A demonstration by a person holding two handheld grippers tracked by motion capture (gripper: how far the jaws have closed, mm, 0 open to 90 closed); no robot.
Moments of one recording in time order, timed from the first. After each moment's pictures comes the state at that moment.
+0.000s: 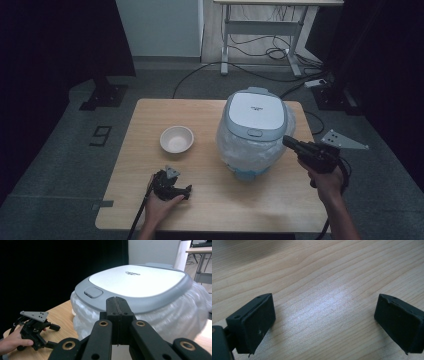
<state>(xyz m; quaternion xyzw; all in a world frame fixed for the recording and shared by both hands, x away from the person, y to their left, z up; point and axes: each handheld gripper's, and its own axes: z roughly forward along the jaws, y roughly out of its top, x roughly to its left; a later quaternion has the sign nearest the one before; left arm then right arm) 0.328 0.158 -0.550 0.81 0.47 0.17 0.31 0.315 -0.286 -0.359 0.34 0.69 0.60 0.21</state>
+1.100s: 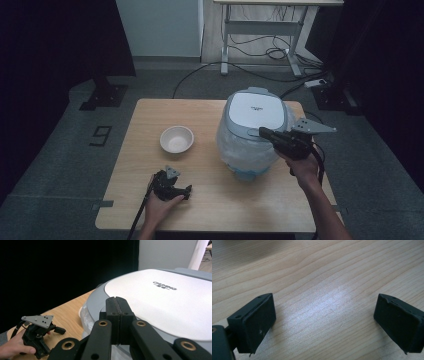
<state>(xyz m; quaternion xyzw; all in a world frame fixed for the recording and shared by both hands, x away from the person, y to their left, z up) 0.327 0.158 -0.550 0.81 0.46 0.17 0.31 0.344 -0.231 -0.347 0.32 0.72 0.58 0.19</state>
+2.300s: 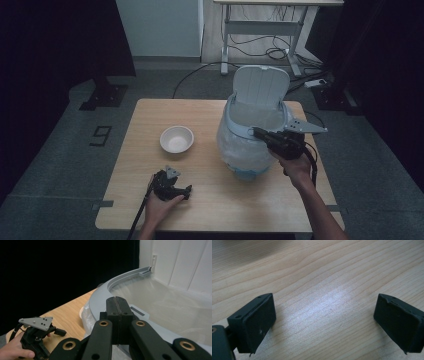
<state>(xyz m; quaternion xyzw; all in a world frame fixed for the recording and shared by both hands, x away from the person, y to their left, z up) 0.327 0.158 -0.550 0.81 0.46 0.17 0.31 0.350 -0.218 -0.356 0.33 0.72 0.59 0.18</state>
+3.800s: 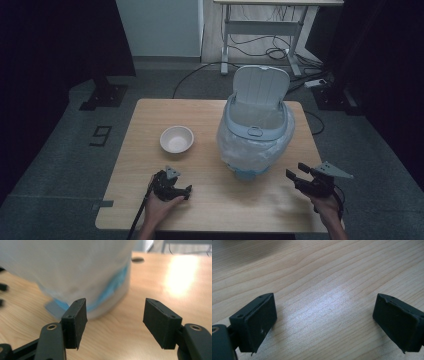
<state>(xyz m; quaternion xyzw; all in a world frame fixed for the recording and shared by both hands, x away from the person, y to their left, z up) 0.326 0.158 -0.550 0.81 0.46 0.17 0.32 0.308 -0.333 -0.498 0.45 0.70 0.50 0.23</state>
